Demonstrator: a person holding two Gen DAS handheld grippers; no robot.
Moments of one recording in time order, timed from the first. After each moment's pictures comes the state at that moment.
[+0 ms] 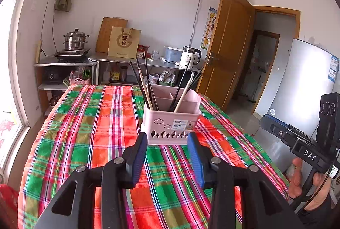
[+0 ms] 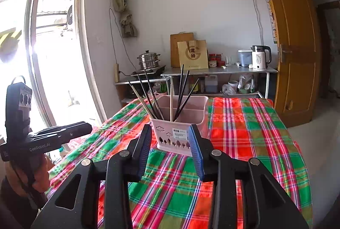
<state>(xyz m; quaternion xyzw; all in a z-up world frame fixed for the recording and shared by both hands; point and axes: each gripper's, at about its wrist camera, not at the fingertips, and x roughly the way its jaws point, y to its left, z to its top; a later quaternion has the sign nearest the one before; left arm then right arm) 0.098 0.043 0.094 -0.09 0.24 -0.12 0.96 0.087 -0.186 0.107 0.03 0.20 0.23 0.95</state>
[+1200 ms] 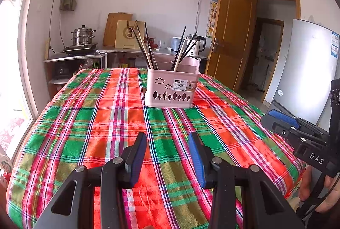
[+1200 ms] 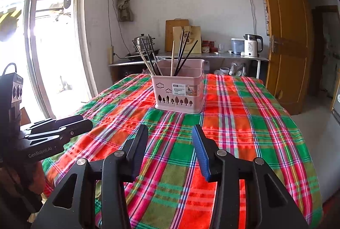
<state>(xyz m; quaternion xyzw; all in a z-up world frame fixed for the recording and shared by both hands) 0.034 0.015 0.030 -0.06 0.26 -0.09 0.96 0.025 -0.184 0.047 0.00 0.23 0.20 0.95</state>
